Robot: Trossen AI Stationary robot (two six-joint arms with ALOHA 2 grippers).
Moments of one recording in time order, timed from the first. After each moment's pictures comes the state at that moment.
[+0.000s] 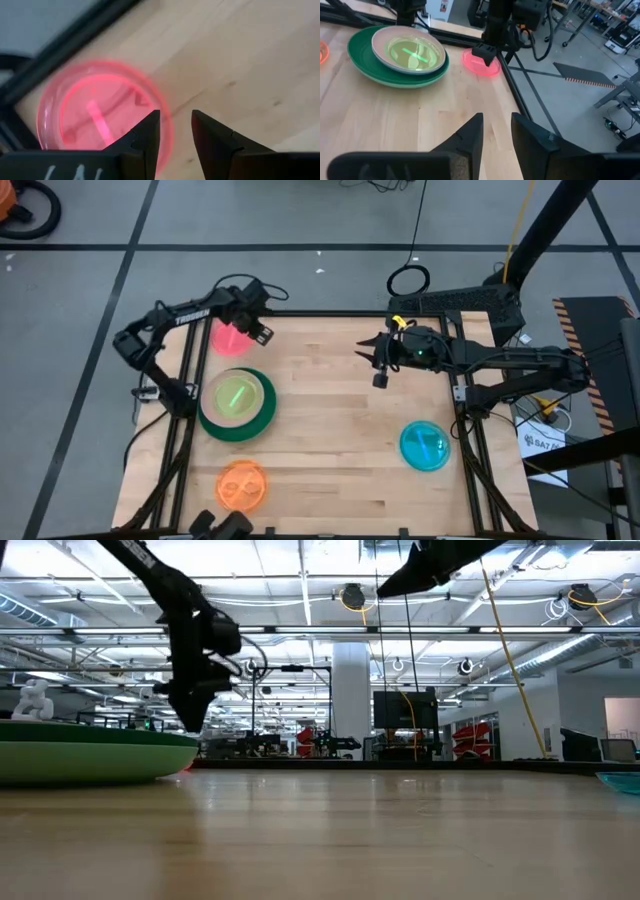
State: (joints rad) left arm 0.82 1.63 1.14 -0.84 -0.09 -0.11; right arm -0.14 1.12 0.91 -0.18 0.21 -0.28
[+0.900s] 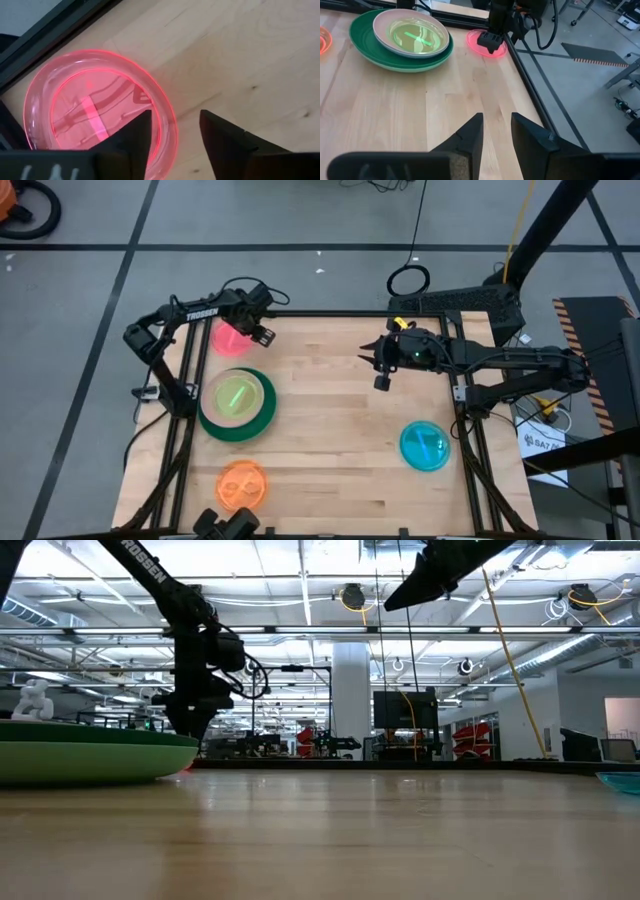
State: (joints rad) left arm 0.82 1.72 1.14 -0.82 -0.13 -0.17; right arm -0.14 1.12 0.91 -0.28 0.21 -0.20
